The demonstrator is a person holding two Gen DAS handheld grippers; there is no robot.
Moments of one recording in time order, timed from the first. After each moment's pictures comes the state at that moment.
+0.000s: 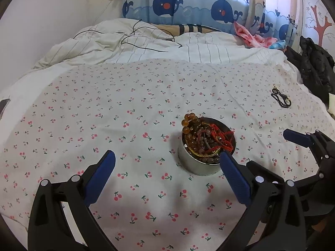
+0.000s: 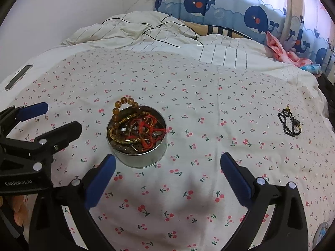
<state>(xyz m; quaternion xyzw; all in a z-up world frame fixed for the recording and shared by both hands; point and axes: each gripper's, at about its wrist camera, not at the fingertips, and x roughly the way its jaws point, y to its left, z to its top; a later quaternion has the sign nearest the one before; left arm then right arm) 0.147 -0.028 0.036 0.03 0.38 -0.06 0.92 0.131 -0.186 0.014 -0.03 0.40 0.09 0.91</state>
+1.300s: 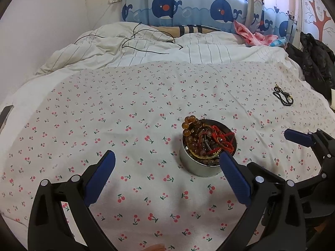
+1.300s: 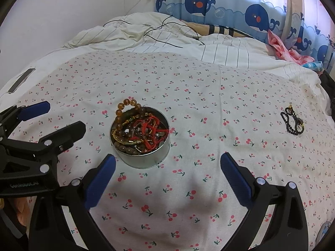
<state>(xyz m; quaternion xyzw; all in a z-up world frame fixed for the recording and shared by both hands) 0.145 -0.034 0.041 0.05 0.37 -0.05 0.93 0.132 -0.183 0.017 -0.02 0.40 0.10 0.91</state>
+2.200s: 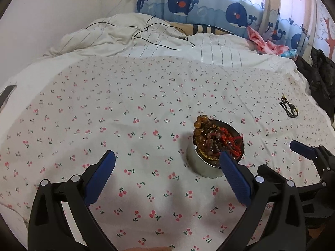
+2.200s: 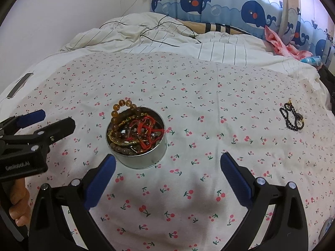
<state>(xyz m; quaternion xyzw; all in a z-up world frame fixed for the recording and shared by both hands) 0.152 -0.013 0.038 0.00 0.39 -0.02 0.92 0.134 -0.194 0.015 -0.01 0.40 0.10 0.91</state>
